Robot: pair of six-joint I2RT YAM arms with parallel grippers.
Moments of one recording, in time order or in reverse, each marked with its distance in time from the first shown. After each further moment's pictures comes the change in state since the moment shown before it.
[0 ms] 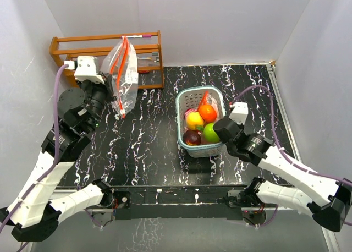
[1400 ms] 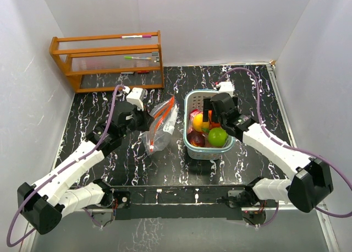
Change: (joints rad) left arm 0.000 0.084 -0.514 0.077 0.487 -0.354; right arm -0.267 0.267 0.092 0.312 -0.317 -0.304
